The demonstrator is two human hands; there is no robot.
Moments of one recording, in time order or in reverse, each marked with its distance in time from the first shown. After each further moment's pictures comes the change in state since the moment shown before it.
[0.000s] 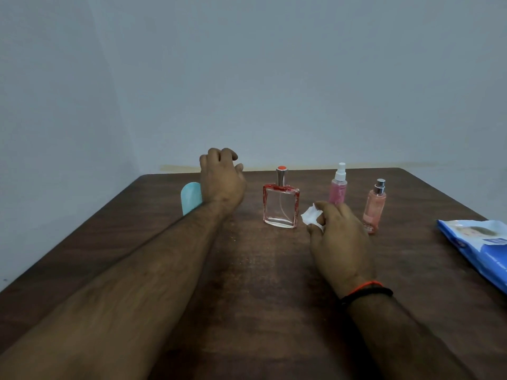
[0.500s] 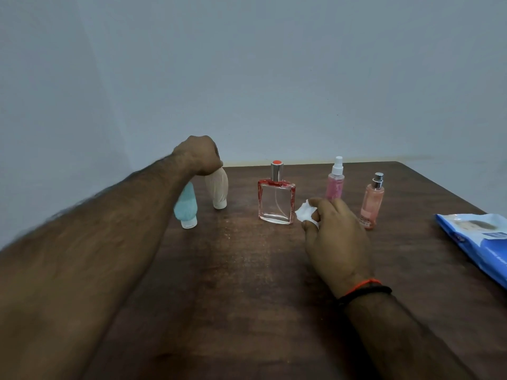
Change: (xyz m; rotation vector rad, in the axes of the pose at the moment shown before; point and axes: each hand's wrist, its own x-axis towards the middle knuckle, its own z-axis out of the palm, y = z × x) left_hand 0.070 -0.018 -0.033 0.342 -0.588 -0.034; right_hand 0.001 0.001 0.002 -0.027 -0.014 -0.017
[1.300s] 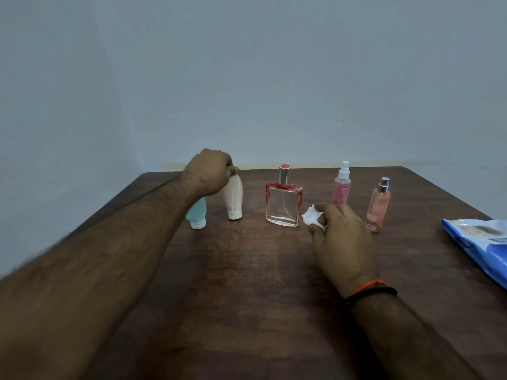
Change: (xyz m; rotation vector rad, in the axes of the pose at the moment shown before) left_hand -0.031 -0.005 0.013 -0.074 0.111 0.204; right_hand -0.001 -0.001 0.000 -0.005 -0.007 -0.003
